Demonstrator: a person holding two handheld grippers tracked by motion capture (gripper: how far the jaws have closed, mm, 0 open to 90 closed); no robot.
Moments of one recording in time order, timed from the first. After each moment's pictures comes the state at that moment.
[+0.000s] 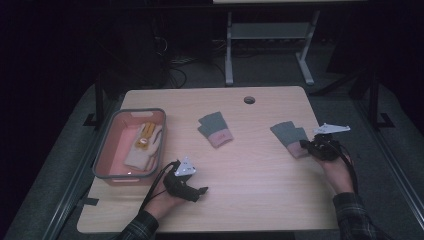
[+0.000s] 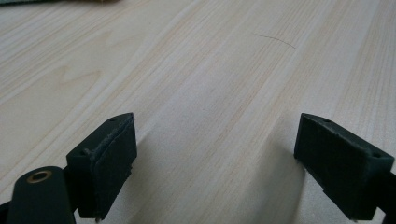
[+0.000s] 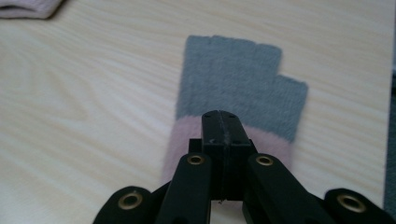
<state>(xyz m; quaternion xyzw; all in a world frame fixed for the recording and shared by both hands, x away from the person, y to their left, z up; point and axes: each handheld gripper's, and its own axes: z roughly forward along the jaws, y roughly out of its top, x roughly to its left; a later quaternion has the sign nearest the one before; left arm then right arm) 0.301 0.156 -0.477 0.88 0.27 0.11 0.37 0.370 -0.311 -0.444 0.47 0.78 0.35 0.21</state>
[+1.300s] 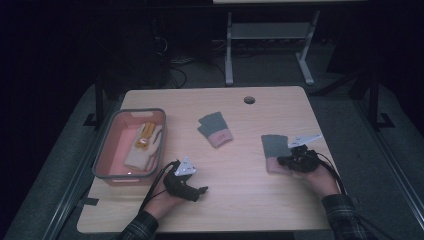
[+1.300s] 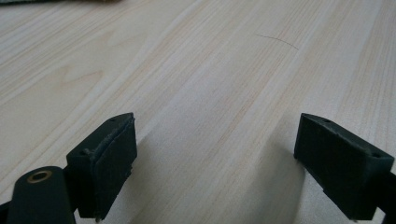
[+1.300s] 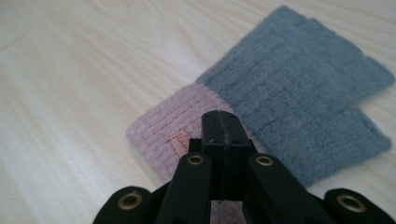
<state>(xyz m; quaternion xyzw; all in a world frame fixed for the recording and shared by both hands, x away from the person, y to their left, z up) 0.301 0.156 -0.477 0.88 0.27 0.11 0.37 0.347 -0.248 -0.455 0.38 0.86 0.33 0.10</state>
